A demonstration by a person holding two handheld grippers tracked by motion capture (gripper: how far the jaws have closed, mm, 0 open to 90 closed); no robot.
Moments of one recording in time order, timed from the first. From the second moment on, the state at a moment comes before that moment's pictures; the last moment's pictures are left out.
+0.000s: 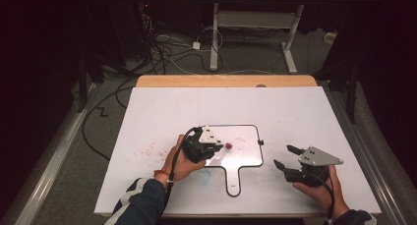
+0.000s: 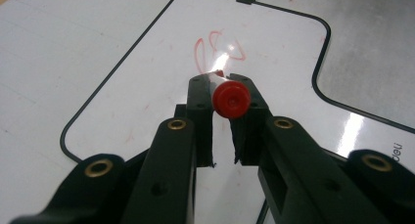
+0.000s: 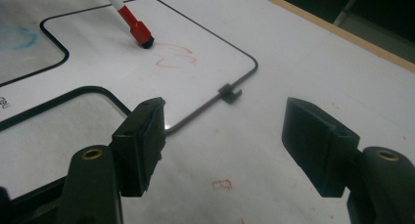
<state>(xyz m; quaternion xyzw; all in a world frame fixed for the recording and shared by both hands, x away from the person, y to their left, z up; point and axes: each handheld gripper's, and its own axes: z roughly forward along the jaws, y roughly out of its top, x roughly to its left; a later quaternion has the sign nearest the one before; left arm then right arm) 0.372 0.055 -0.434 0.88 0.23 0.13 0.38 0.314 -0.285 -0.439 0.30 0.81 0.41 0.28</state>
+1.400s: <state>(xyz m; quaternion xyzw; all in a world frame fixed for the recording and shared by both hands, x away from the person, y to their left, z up) 0.366 0.041 -0.404 0.86 0.24 0.15 0.42 0.376 -0.155 -0.449 0.21 0.86 0.41 0.23</state>
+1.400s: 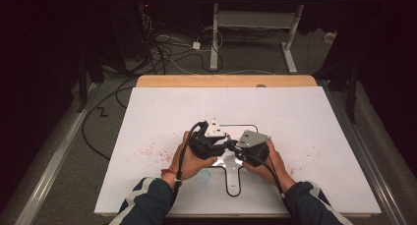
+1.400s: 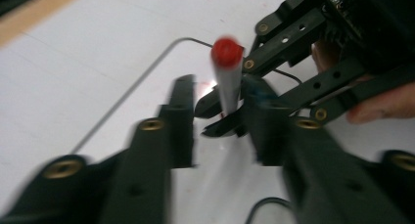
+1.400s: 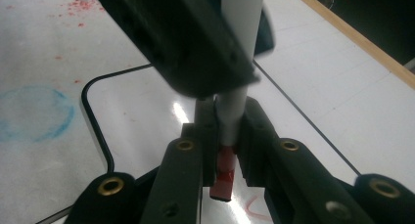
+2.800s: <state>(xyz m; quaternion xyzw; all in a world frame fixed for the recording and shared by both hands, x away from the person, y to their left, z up) 0.301 0.172 -0.453 0.83 0.31 0.21 0.42 0.396 -0.176 -0.469 0.25 0.83 0.45 0.21</state>
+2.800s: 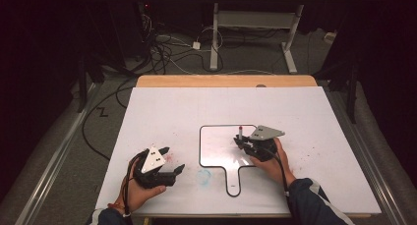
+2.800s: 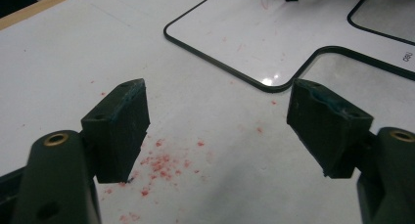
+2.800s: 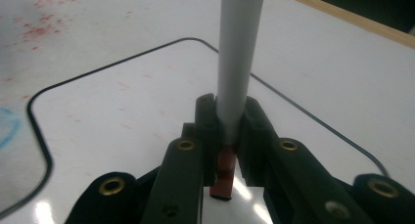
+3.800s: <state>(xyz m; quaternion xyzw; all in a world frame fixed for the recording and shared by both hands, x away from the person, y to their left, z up) 0.303 0.170 -0.455 0.83 0.30 0.21 0.42 0.419 -0.148 -0.466 0.25 0.84 0.42 0.22</state>
